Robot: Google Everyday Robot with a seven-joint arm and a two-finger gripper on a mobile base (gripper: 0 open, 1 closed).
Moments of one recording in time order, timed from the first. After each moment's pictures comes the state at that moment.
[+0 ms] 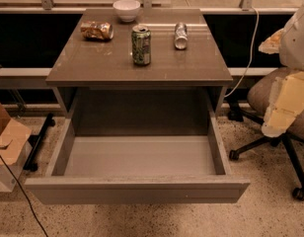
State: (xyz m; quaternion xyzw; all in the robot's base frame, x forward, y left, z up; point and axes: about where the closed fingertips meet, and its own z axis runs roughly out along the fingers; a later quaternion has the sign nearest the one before) arm 0.438 -0.217 0.976 -0.60 0.78 -0.03 0.16
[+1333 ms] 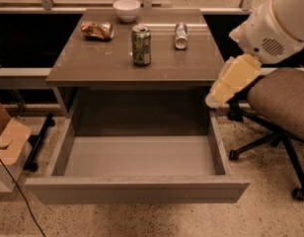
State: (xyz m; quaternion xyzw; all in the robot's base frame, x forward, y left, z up) arm 0.503 -0.152 0.975 -0.53 0.79 0.04 0.29
